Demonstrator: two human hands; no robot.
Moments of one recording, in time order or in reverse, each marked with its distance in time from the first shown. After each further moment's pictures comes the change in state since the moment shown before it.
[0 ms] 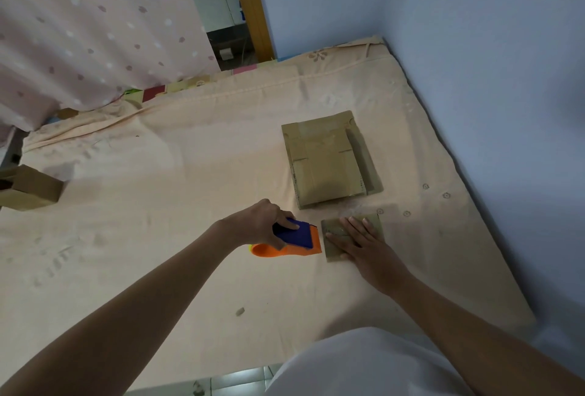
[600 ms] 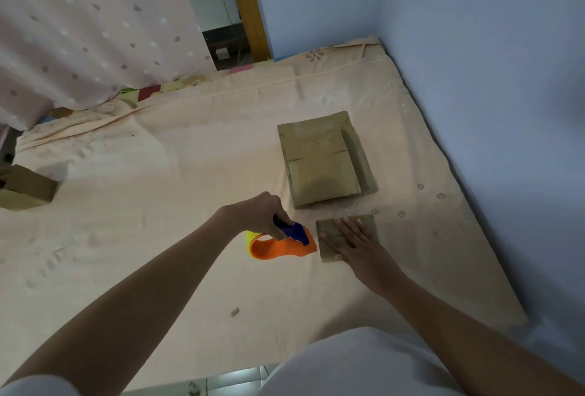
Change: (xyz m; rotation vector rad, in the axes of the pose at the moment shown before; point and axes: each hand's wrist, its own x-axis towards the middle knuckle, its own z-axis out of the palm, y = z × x) left_hand 0.023 -0.003 -0.011 -0.049 -0.076 -0.090; right_hand 0.001 -0.004 -0.002 0.011 0.033 -0.001
